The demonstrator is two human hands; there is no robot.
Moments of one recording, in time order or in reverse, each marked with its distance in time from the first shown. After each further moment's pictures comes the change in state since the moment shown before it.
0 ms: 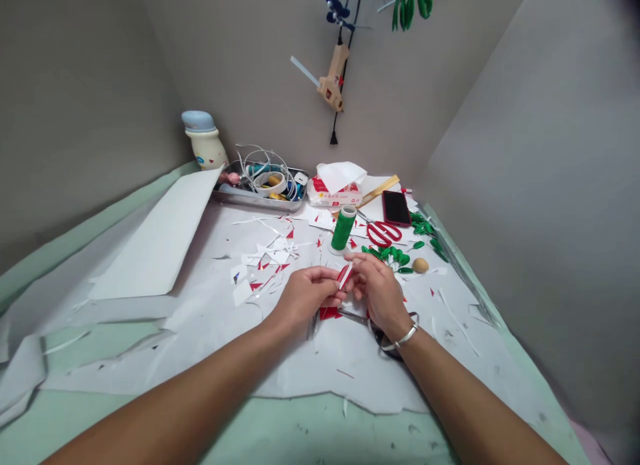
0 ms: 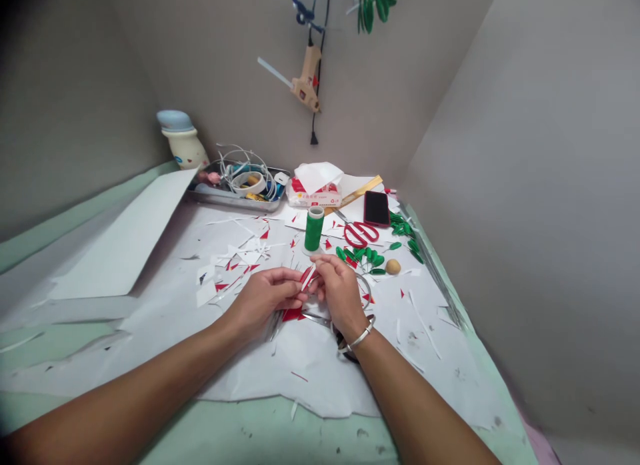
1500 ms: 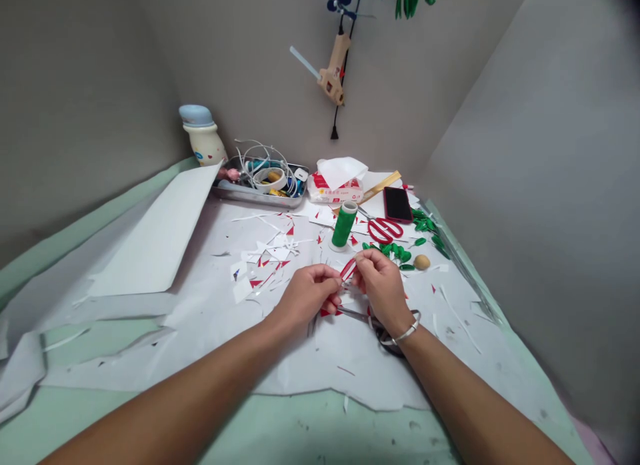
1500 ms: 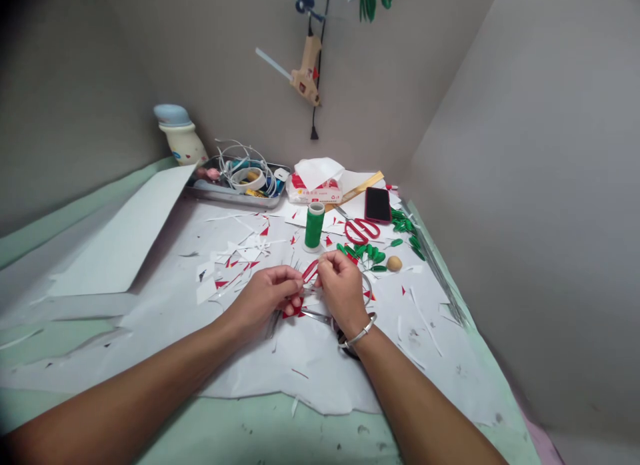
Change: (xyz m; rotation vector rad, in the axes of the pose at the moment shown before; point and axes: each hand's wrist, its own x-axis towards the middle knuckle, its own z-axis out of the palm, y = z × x) left_hand 0.003 -0.005 -0.004 0.203 -0.084 0.035; right_hand 0.000 -0.002 0.000 -0.258 0.154 -0.155
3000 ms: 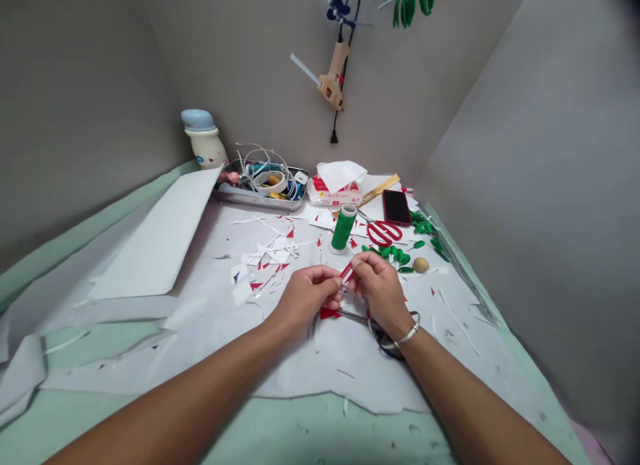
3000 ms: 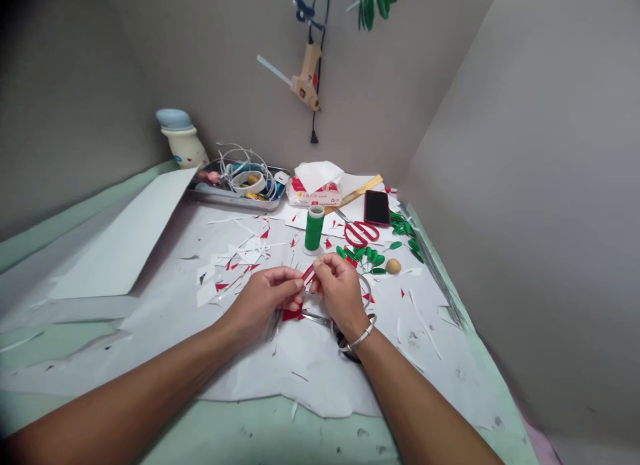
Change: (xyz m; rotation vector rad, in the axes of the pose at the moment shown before) left_hand -0.003 0.003 0.000 -0.100 0.030 0.021; right_hand -0.001 -0.004 -0.001 0.181 -0.147 0.030
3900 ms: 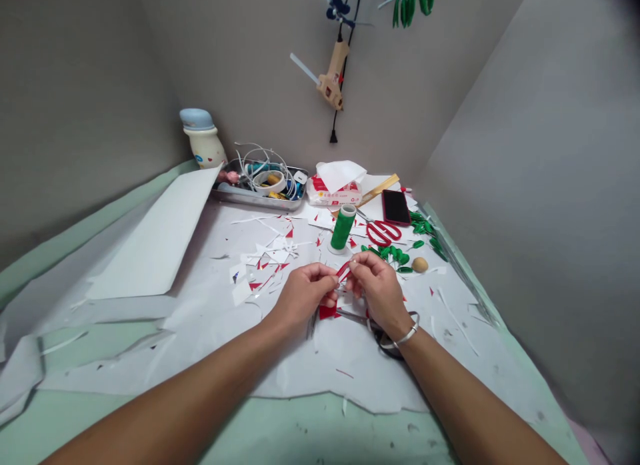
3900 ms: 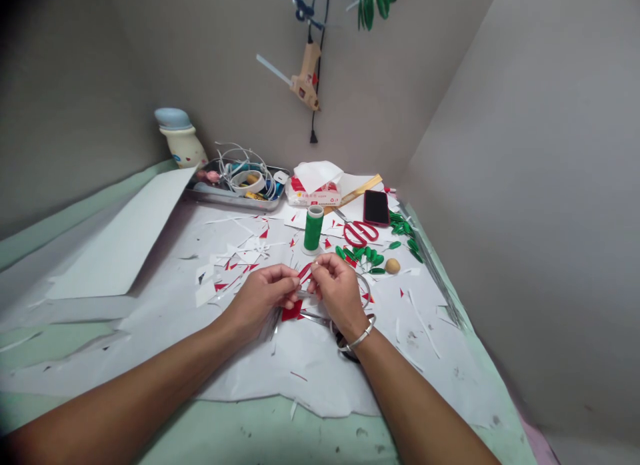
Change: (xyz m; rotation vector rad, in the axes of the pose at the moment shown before) left_hand 0.003 0.000 0.000 0.000 0.038 0.031; right_hand -0.004 -0.007 0.002 -0.043 -0.010 0.005
